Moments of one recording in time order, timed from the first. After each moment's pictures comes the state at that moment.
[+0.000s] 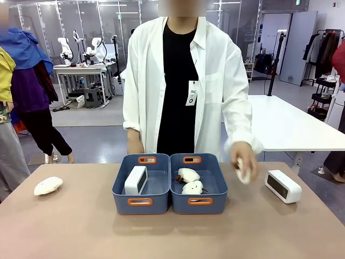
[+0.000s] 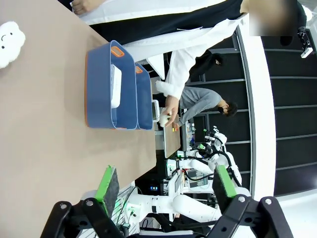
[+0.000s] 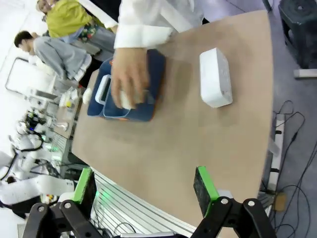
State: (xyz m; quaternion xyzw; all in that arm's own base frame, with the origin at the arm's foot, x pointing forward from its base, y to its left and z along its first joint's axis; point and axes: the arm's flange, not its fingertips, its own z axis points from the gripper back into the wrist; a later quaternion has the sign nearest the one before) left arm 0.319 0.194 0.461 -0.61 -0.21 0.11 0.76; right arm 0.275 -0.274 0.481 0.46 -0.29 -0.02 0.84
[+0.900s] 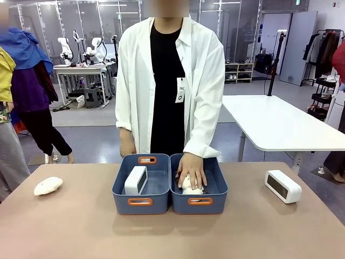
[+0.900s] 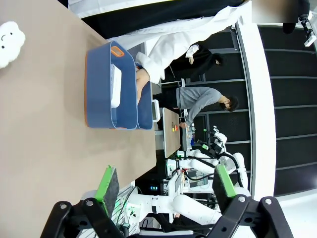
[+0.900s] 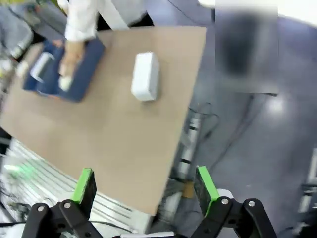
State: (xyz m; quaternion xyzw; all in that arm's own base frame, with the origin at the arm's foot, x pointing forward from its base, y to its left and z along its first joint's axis) left arm 0.319 0.194 0.461 -0.61 -0.21 0.11 0.76; right arm 0.279 -0.292 0.560 0.21 -0.30 0.10 0.93
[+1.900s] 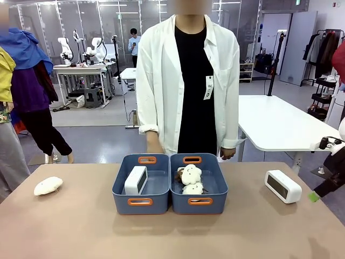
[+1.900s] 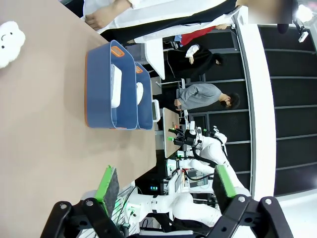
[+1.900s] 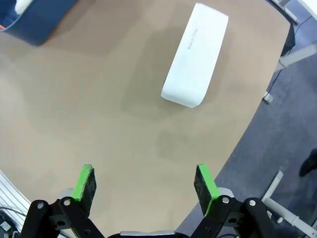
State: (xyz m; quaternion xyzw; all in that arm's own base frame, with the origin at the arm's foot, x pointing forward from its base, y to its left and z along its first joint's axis) left arm 0.318 0.194 0.461 -0.61 -0.21 0.11 0.76; right arm 0.383 -0.107 0.398 0.09 -0.20 0.27 0.94
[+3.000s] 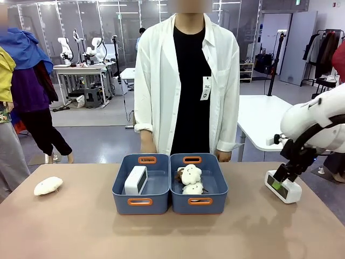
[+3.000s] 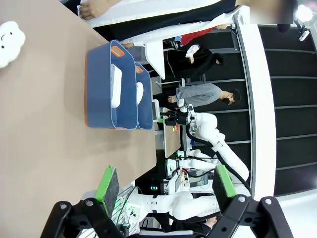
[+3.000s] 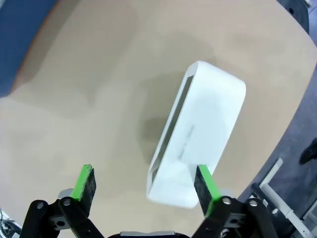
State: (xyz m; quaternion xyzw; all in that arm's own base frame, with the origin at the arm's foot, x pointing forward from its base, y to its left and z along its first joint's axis) left arm 0.318 0.194 0.461 -0.61 -0.21 0.11 0.76; right arm 0.519 -0.042 0.367 0.06 -0.10 0.26 0.96
